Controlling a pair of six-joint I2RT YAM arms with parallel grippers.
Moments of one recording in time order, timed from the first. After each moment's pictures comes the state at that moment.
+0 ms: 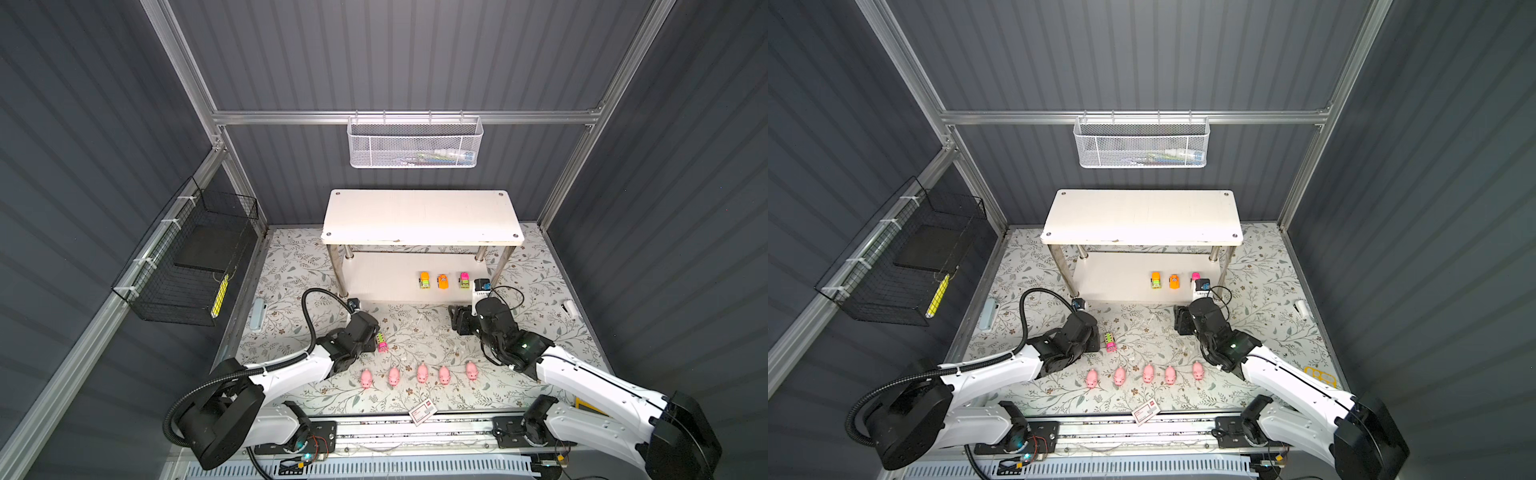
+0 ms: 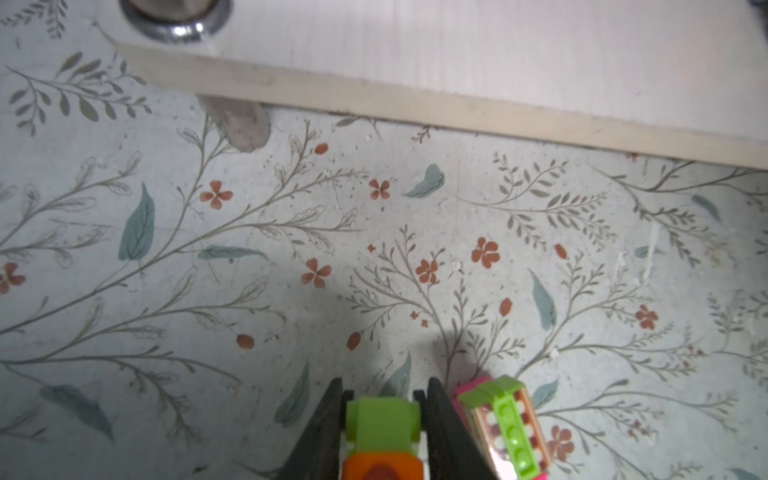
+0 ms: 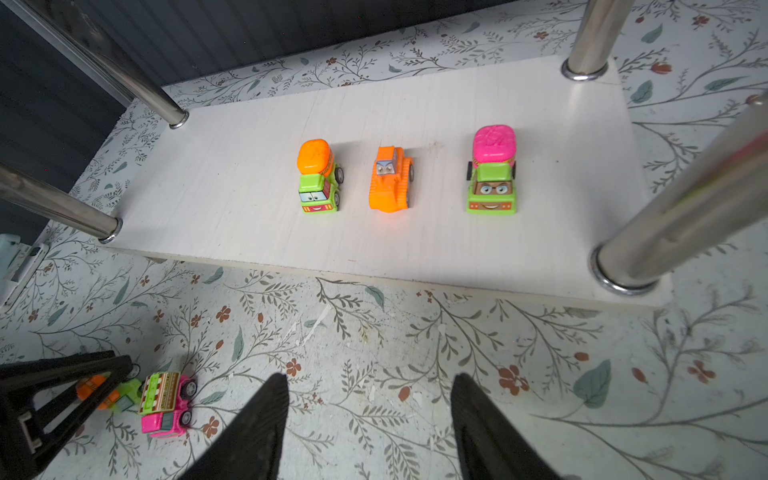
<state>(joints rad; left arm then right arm) -0.78 1.28 0.54 -0.16 -0.34 -0.64 0.68 1.03 0.56 -0.11 0.27 0.51</state>
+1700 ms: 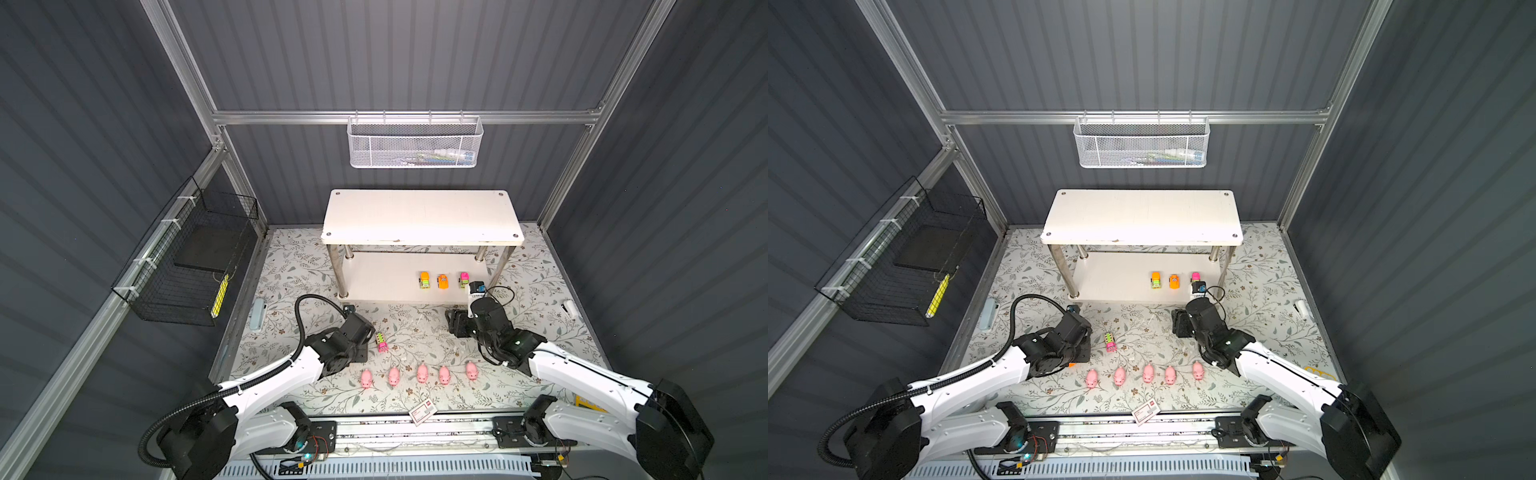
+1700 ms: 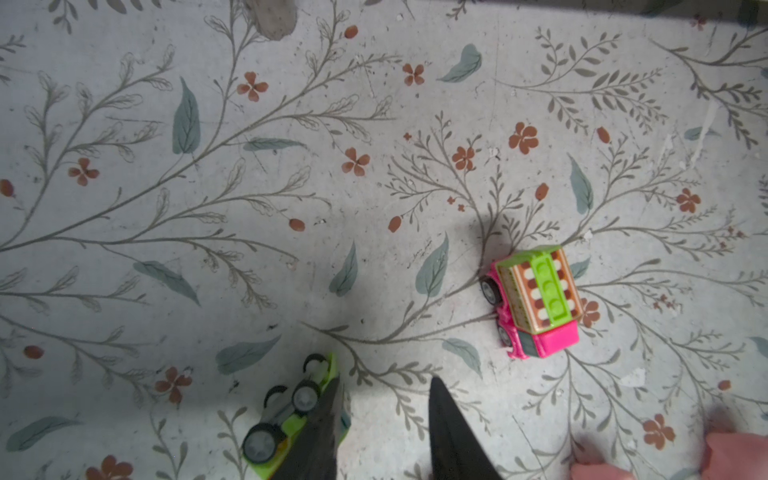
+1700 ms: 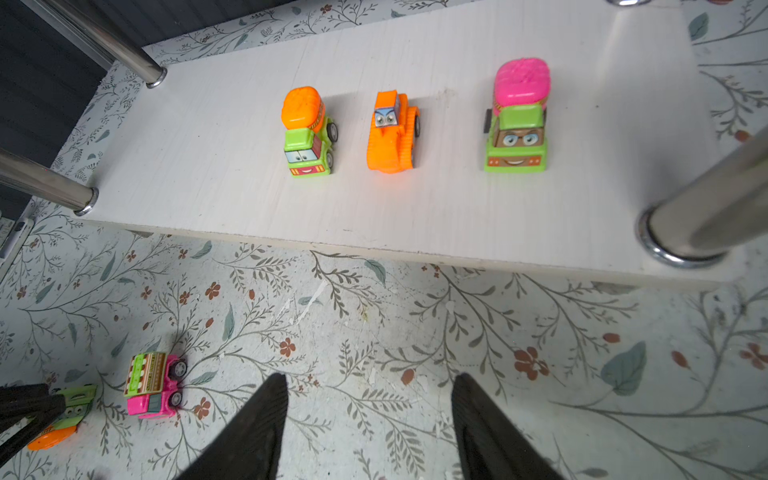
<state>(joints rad) -0.78 1.16 0.59 -0.53 -0.24 -0.64 0.66 1.10 0.54 -0.09 0.21 0.52</state>
